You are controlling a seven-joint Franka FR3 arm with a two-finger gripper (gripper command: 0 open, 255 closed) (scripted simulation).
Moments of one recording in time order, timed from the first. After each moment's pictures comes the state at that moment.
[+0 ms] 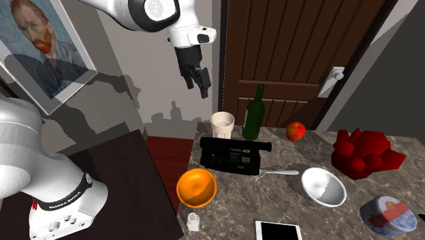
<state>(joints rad) 0.01 -0.26 0.10 -2.37 -0.15 2.17 0.09</state>
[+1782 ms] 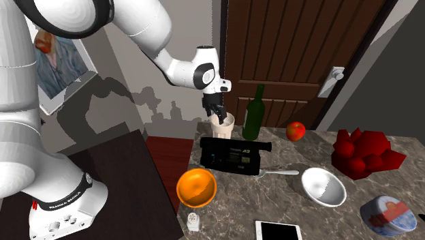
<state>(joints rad) 0.07 0.49 0.10 -2.06 -0.37 2.52 0.33</state>
